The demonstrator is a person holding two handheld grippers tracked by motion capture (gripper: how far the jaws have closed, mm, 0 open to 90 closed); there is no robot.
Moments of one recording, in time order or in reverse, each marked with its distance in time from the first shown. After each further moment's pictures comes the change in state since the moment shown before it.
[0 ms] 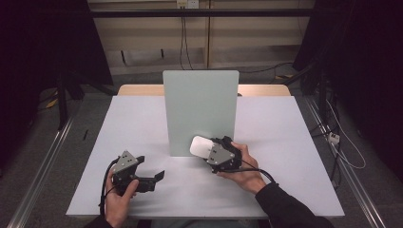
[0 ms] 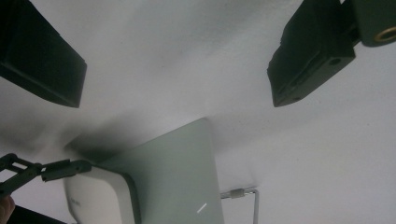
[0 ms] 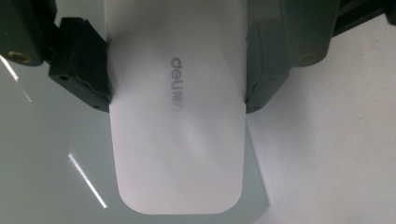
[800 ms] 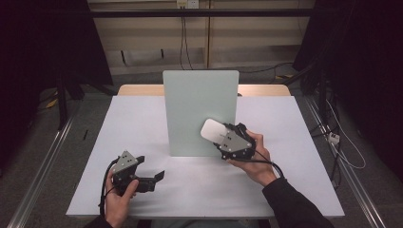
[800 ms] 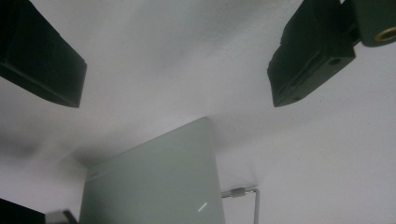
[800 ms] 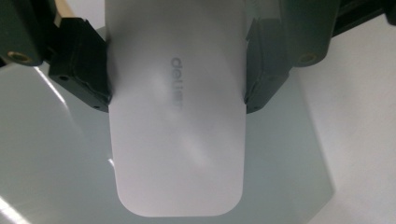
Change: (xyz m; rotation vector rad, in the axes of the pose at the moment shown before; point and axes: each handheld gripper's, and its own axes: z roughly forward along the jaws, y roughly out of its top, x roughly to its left) left arm 0.000 0.000 -0.001 -0.003 -0.001 0.003; right arm -0.033 -0.005 -0.026 -0.032 -0.129 0.051
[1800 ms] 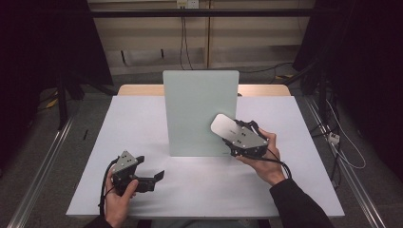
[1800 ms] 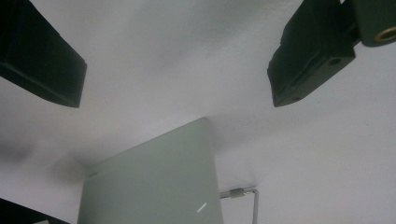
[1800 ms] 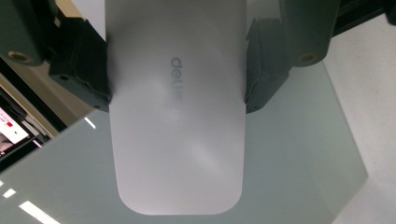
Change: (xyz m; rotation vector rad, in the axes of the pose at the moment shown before) left arm 0.001 -0.001 0.000 -0.004 0.000 -0.005; right arm -0.024 -0.014 -0.019 -0.052 -0.067 0.096
